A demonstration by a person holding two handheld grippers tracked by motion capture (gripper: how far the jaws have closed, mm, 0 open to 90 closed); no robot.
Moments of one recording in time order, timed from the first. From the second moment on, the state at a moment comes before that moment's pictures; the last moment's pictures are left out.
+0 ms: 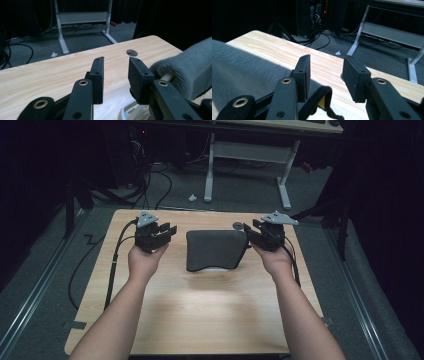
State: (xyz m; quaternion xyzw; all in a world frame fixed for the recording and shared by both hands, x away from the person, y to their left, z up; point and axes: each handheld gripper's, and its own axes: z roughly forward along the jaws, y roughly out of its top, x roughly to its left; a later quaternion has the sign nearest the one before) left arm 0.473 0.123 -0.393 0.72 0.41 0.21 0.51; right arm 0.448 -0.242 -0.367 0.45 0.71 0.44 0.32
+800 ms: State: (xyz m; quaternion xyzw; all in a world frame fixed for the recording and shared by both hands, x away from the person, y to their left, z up) left arm 0.362 0.148 -0.440 0.77 0.37 0.19 0.49; right arm 0.349 -0.249 -0.392 0.41 0.74 0.41 0.34
